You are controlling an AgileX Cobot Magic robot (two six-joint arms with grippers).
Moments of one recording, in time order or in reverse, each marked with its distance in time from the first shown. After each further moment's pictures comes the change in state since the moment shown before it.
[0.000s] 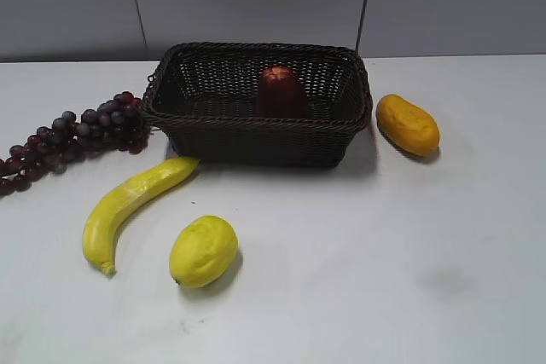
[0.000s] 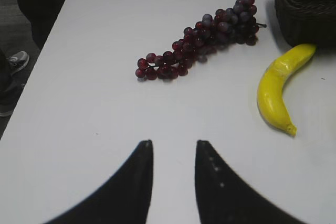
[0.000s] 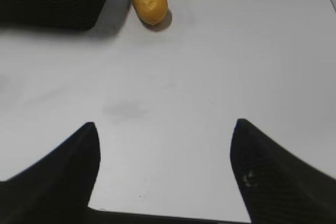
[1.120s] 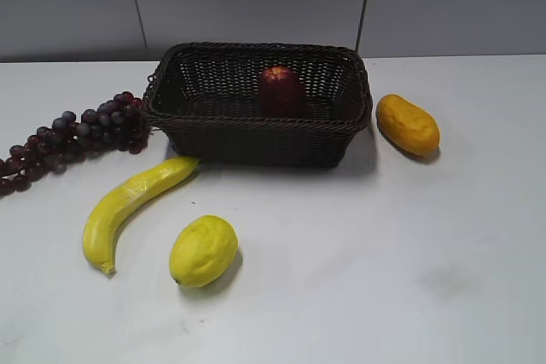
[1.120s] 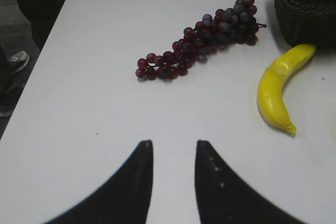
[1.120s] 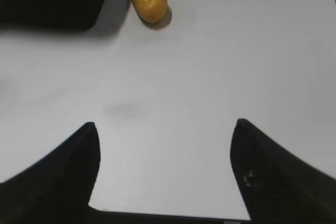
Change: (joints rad) left arm 0.000 0.000 0.000 0.000 0.000 0.000; right arm 0.000 0.004 0.000 0.002 -0.001 0.015
